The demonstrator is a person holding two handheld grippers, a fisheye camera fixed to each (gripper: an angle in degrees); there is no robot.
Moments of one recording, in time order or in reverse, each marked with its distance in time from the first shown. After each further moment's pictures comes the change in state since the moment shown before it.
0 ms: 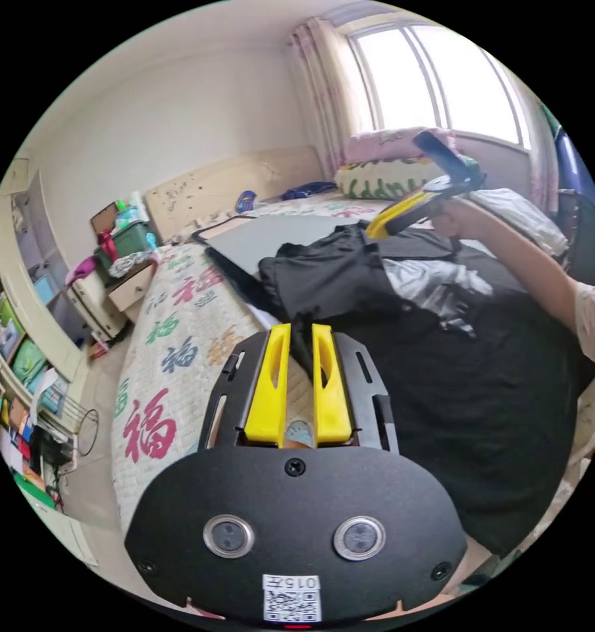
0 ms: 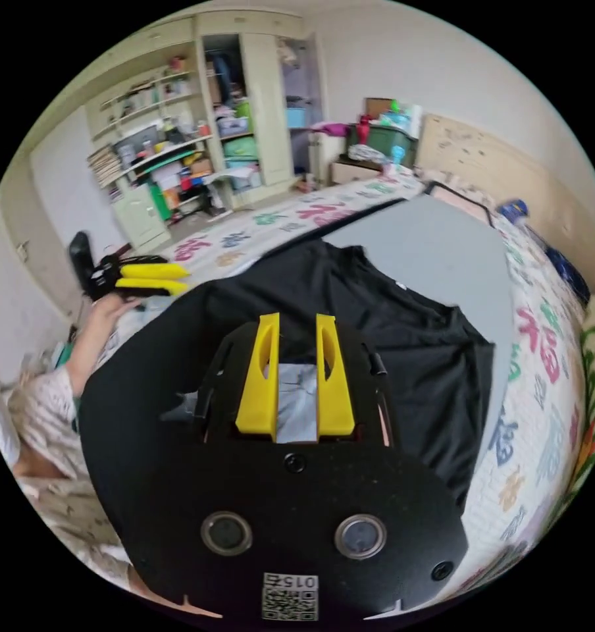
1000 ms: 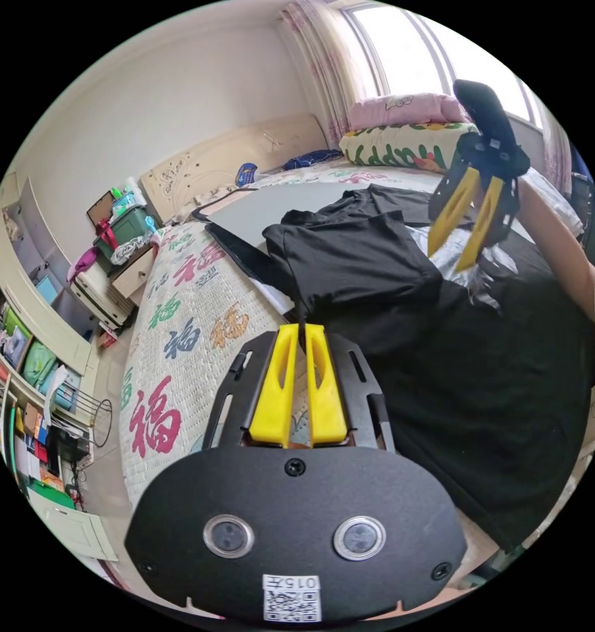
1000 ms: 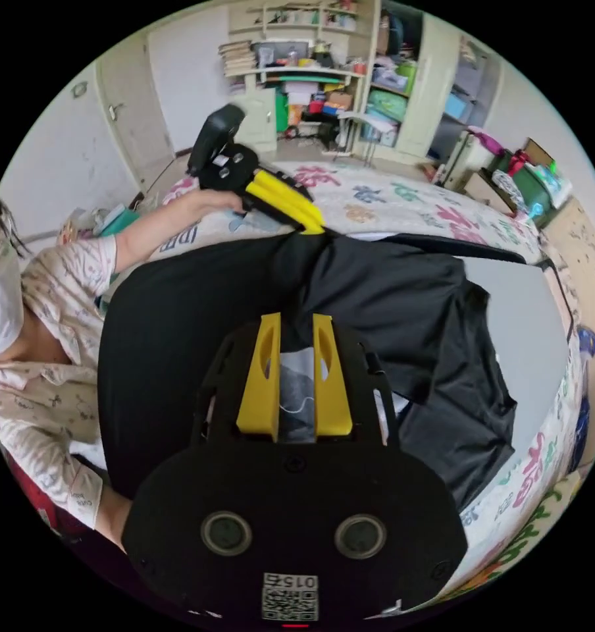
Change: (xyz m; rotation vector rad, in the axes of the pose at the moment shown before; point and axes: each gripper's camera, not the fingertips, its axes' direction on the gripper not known) left arm -0.003 -0.036 0.020 -0.112 -0.004 0.020; right arm -0.132 -0.011 0.024 -0.198 -0.103 -0.347
